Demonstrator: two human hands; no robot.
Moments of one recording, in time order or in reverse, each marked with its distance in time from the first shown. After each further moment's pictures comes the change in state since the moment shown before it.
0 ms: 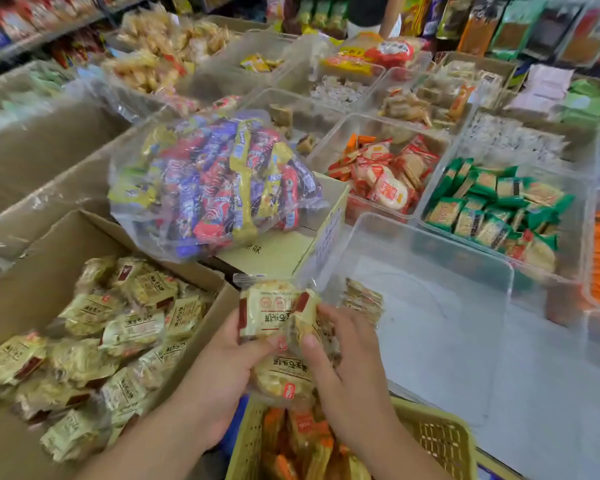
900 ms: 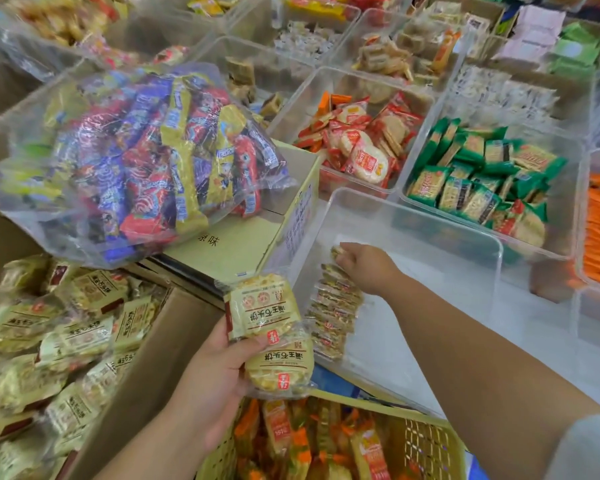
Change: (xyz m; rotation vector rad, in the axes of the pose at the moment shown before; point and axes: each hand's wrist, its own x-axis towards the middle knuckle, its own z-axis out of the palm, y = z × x) left_hand 0.056 -0.036 0.013 -0.198 0.011 -0.175; right_hand 0.188 0.158 -0.029 -0.454 -0.390 0.289
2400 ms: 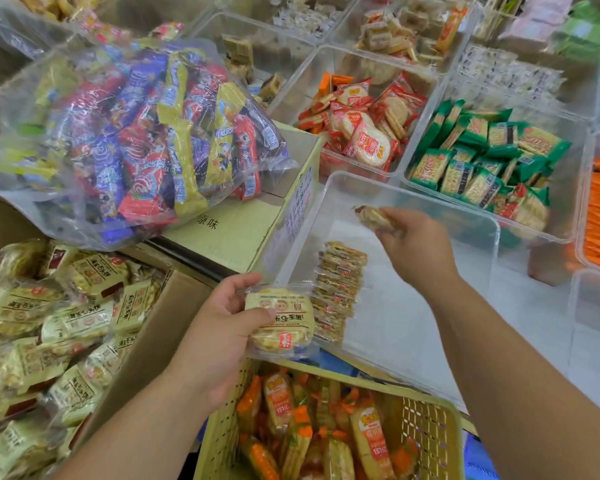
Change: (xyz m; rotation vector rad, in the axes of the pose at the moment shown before) left_hand 0.005 0.018 0.014 0.189 0.099 0.089; right_hand -0.070 -0.005 -0.052 0.117 0.482 -0.037
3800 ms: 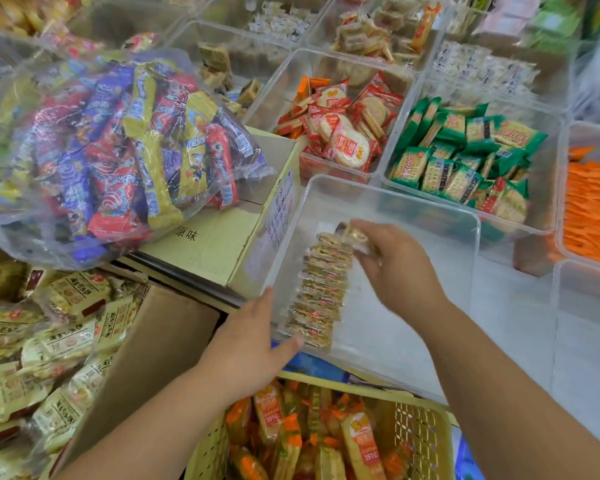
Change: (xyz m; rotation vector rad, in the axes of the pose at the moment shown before) left_hand 0.030 -0.019 0.018 1.344 -0.207 0.193; right_hand -0.034 -0.001 -0.006 0.014 -0.086 -0.144
